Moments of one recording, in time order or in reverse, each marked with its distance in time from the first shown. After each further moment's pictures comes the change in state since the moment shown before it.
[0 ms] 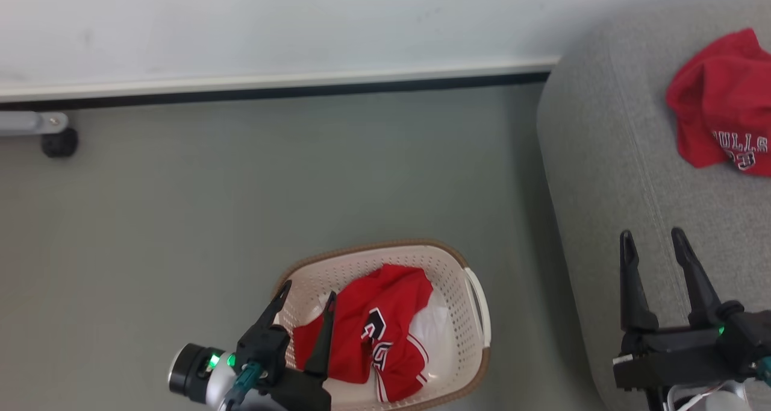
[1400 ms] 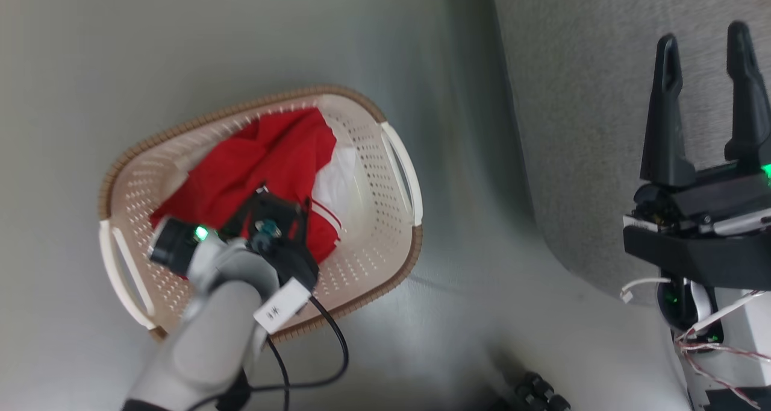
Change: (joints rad) left arm -0.476 -0.035 -0.055 0.455 0.106 0.011 0.147; right arm -0.362 0.014 0.014 -0.215 -0.022 0.040 0.000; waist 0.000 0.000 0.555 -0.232
